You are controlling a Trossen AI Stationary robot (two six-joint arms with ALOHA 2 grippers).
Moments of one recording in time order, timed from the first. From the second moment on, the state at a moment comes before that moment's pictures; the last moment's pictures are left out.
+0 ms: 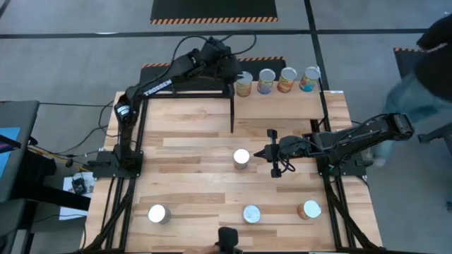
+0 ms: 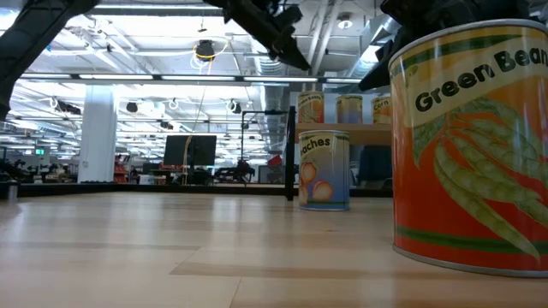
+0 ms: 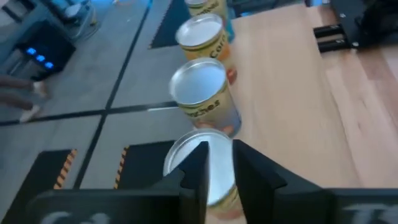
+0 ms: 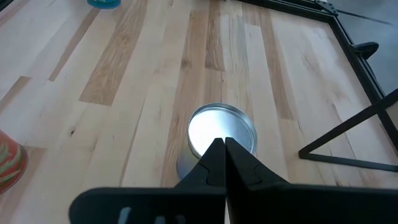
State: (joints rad) left arm 0.54 1.99 2.11 -0.68 0.17 0.51; right arm 0.13 1.13 0.66 -0.08 0.18 -0.11
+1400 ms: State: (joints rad) left arm 0.40 0.97 0.37 0.53 0.14 0.18; right arm 0.13 1.32 0.80 -0.12 0.19 -0.03
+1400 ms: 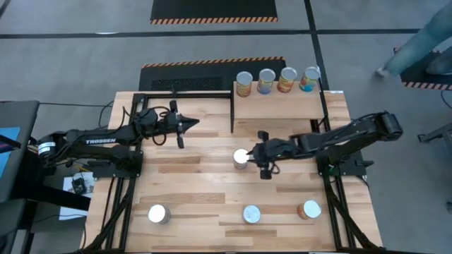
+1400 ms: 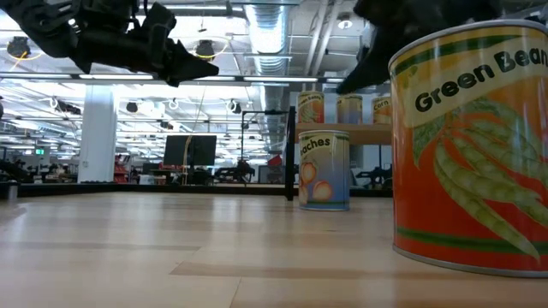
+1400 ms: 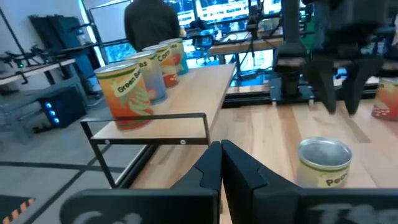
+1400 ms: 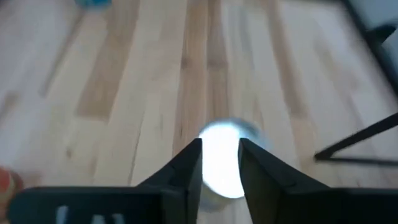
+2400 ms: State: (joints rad) left arm 0.40 0.97 0.37 0.52 0.15 0.17; right arm 0.15 1.64 1.05 -0.40 0.28 -0.14
